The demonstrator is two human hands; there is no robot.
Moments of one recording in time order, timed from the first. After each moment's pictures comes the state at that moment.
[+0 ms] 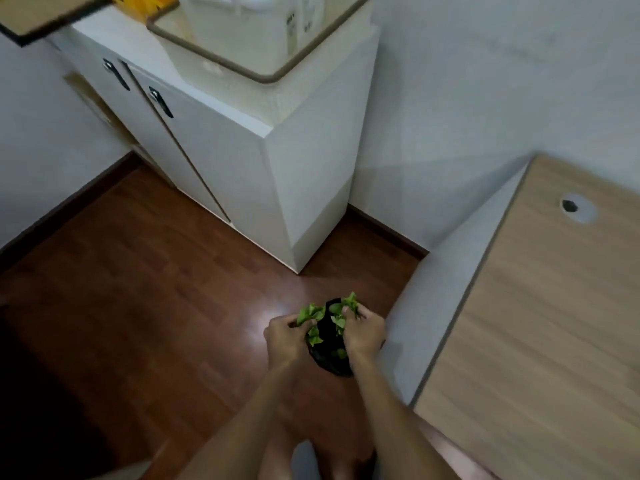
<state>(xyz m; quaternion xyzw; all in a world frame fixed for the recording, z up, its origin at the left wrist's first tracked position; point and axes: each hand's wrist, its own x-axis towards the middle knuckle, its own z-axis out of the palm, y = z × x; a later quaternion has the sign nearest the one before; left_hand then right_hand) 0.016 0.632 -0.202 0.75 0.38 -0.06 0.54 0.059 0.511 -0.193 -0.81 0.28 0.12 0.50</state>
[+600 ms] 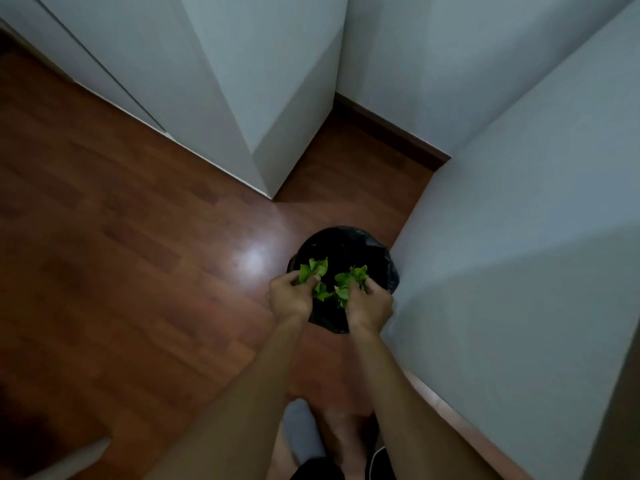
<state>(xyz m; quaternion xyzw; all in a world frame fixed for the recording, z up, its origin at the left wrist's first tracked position) 0.046 0.602 -0.447 0.68 0.46 -0.14 0.55 0.050 0.493 -0.447 -0.75 0.43 0.13 0.49</state>
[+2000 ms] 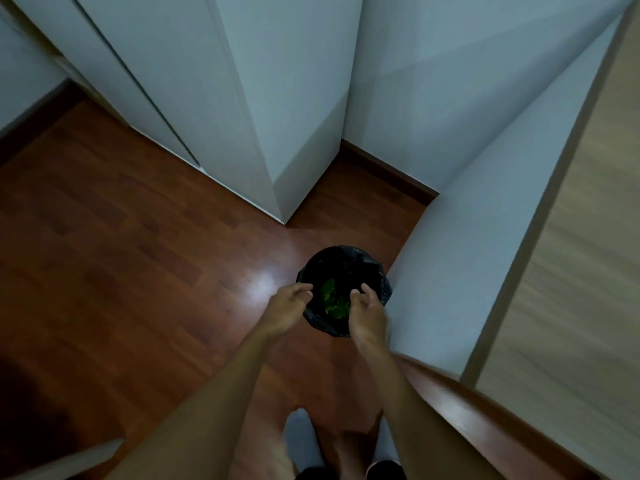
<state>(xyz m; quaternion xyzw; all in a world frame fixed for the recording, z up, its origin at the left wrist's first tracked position) 0.005 0.633 -0.360 0.75 0.26 -0.27 0.54 0.015 0.478 -0.365 -0.79 0.29 0.23 0.49</state>
